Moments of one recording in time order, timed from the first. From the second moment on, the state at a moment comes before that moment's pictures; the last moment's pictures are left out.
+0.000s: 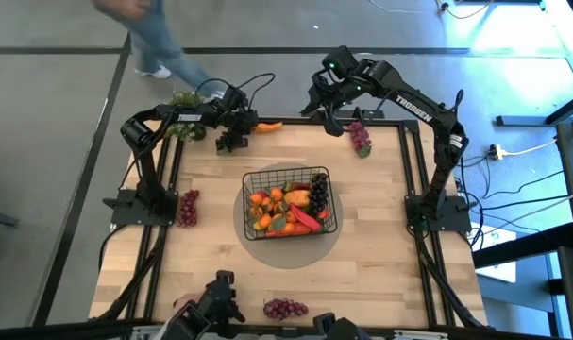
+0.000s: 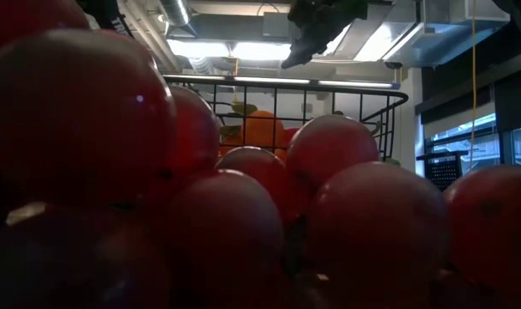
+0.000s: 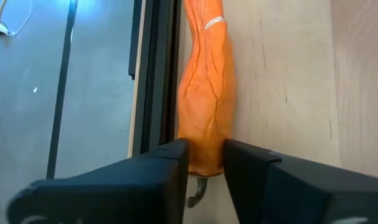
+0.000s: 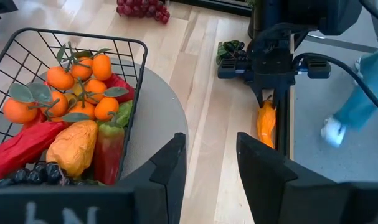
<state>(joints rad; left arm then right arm) 0.90 1.87 1.04 -0.03 0.17 0.87 -0.62 1.83 1.97 -1.04 -0.52 -0.68</state>
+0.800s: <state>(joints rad) 0.83 1.81 1.04 -0.15 0.03 0.87 -0.62 1.83 1.97 -1.04 -0.52 -0.68</state>
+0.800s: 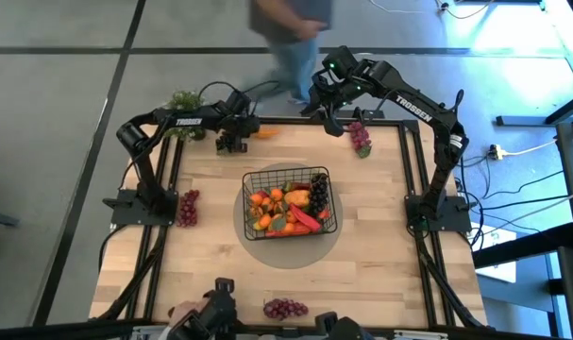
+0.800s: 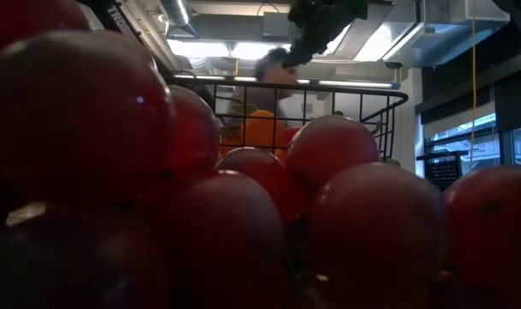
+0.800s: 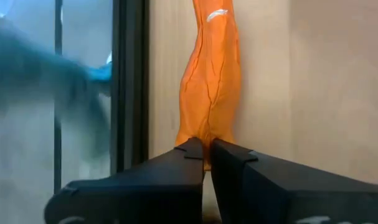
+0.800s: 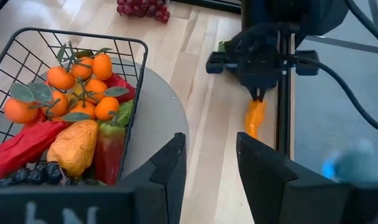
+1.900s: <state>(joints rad) 0.44 1.30 1.04 -0.47 0.05 0.56 -0.69 1.81 1.98 -1.14 -0.51 -0.69</state>
